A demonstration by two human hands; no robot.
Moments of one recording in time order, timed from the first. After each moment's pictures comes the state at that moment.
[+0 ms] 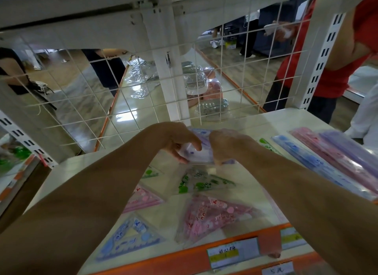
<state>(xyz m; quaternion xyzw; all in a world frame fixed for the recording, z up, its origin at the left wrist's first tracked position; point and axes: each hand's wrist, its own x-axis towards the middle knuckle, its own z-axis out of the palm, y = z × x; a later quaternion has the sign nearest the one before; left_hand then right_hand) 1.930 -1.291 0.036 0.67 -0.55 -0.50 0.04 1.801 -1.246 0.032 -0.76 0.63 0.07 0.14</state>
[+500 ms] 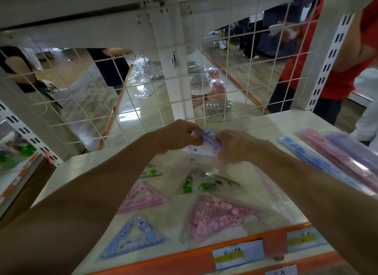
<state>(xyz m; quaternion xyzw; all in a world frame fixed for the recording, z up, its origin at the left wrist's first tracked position) 1.953 -1.283 0.031 0.53 -0.73 -0.39 0.15 1.784 -1.258 0.012 -0.77 0.61 -0.01 0.17</state>
